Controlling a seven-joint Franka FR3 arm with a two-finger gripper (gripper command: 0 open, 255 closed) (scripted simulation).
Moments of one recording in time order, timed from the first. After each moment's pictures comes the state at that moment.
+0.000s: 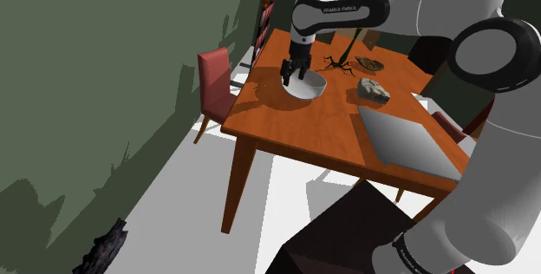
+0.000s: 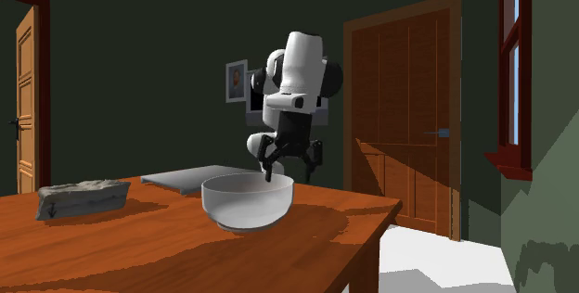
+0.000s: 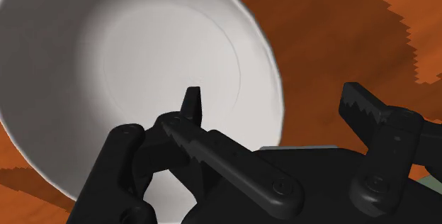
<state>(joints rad) -0.01 0.33 -0.03 -1.58 -0.11 1.85 -0.11</state>
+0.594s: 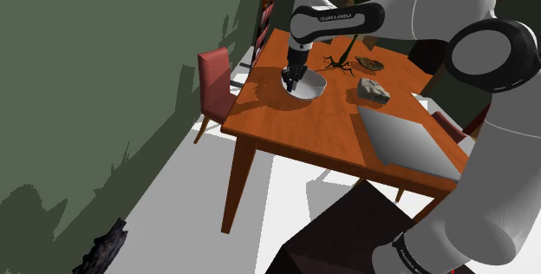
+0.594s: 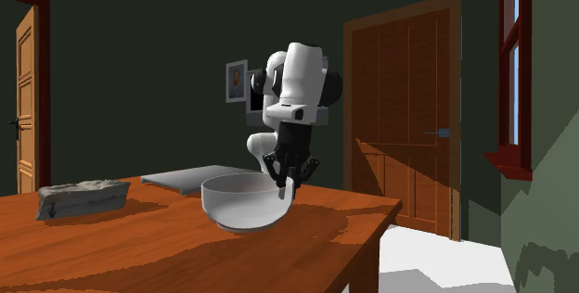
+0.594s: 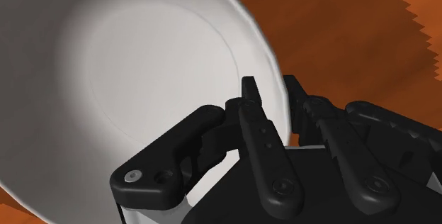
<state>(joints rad) -0.01 0.35 -0.03 -1.62 -0.11 1.90 -0.11</state>
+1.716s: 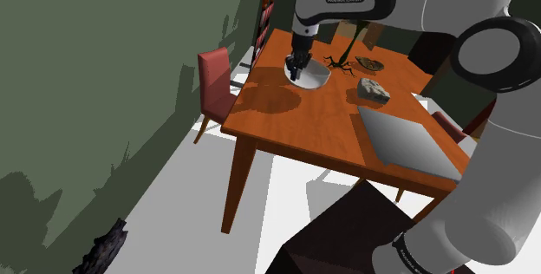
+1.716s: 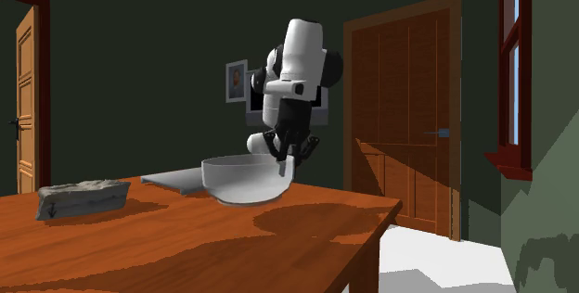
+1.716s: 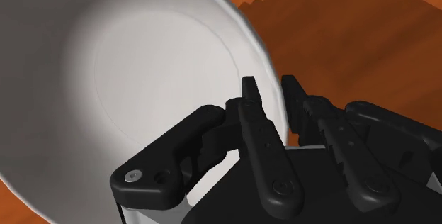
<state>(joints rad) -0.01 0.32 -0.03 -1.52 -0.11 1.78 -0.12</state>
